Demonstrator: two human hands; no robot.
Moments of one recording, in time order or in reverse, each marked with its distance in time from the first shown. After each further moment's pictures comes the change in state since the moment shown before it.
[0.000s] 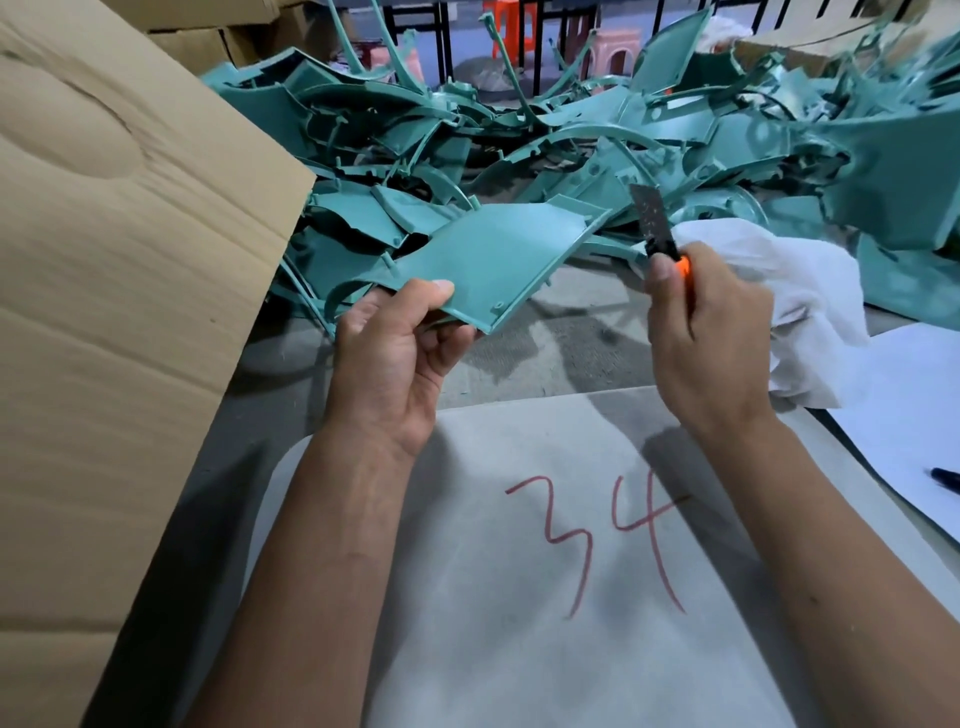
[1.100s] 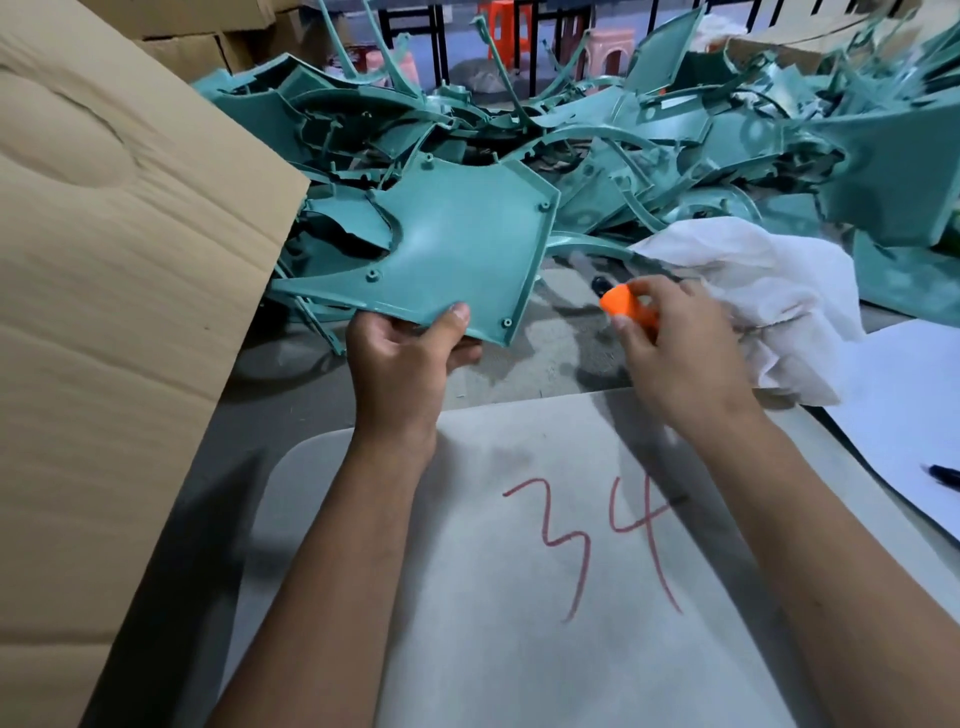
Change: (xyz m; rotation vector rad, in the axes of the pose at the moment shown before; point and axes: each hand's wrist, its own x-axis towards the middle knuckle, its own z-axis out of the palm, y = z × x) left_hand 0.014 -0.033 -0.006 0.319 0.074 0.284; right_hand -0.003 0.009 0.004 -0.242 -0.347 0.327
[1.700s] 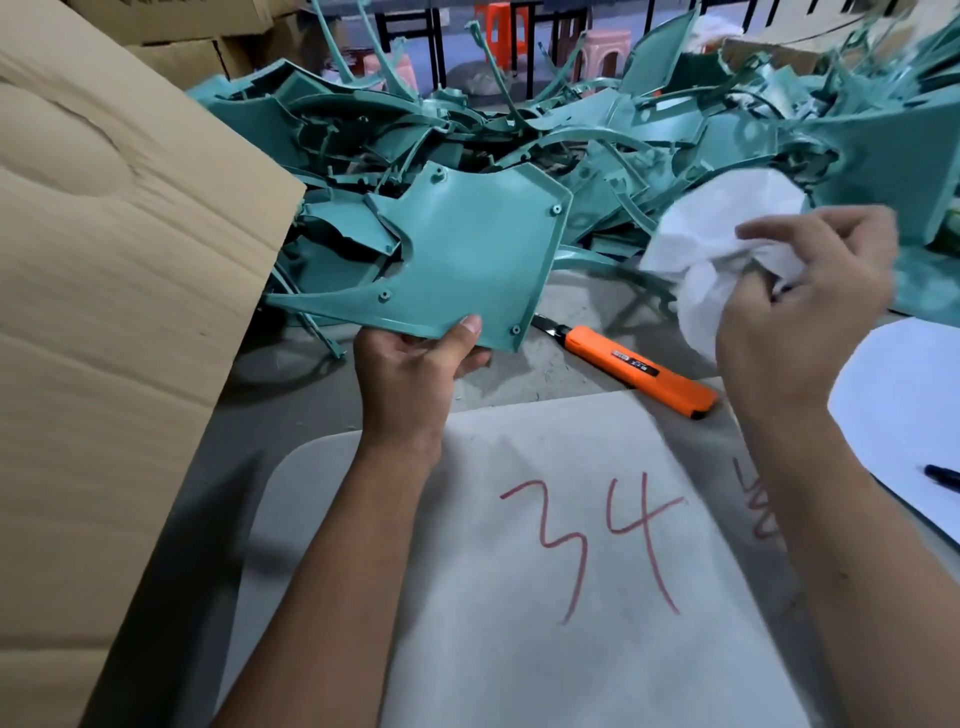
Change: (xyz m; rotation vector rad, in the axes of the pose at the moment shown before) left_hand -0.003 -0.009 0.003 -0.035 -0.049 -0.001; right_hand 0.007 0.021 -0.034 0.211 0.711 -0.069
